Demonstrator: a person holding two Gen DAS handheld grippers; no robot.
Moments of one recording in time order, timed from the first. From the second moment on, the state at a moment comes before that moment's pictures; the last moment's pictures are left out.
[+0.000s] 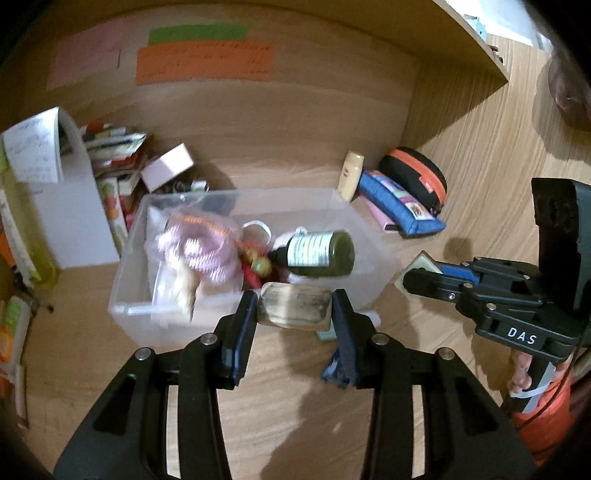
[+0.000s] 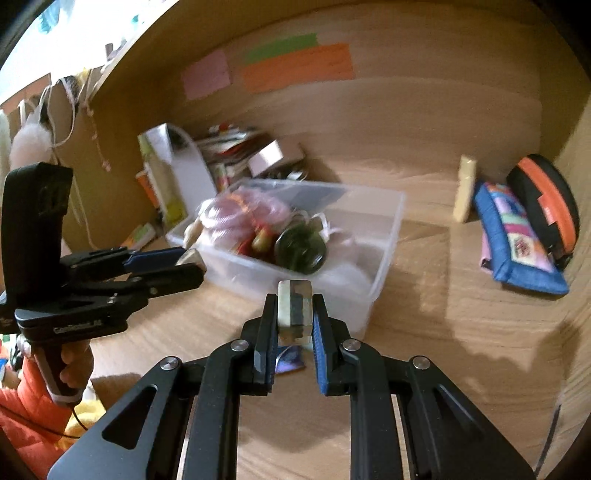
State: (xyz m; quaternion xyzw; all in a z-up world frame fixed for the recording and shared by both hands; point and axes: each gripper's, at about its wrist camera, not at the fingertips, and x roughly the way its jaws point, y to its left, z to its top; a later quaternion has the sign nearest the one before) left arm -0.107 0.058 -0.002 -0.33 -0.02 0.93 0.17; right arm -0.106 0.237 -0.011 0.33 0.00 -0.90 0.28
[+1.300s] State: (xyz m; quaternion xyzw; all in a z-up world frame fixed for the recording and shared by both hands) left arm -0.119 0.088 -0.008 -0.31 0.03 0.94 0.16; right arm -0.144 0.226 -0.011 0.26 0.07 -0.95 0.18
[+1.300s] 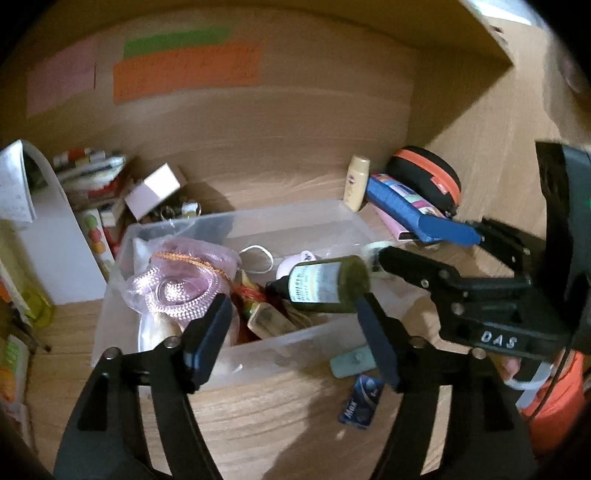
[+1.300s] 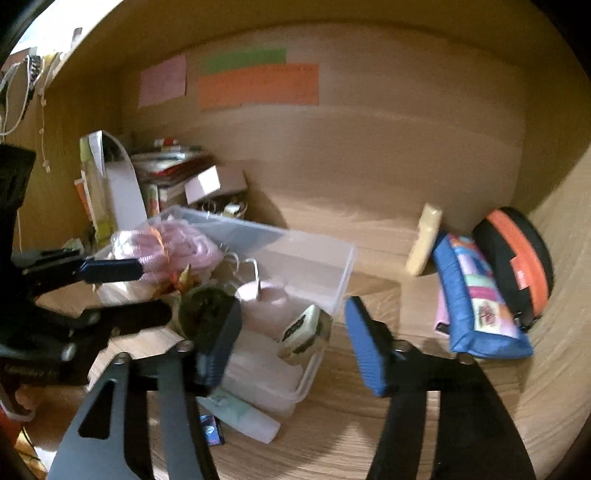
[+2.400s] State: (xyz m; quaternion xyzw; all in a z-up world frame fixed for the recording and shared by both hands) left arm -0.099 0.125 -0.081 -0.42 0.09 0.88 0.21; right arm -0.130 0.243 -0.066 0.41 -0.02 -0.90 0.16
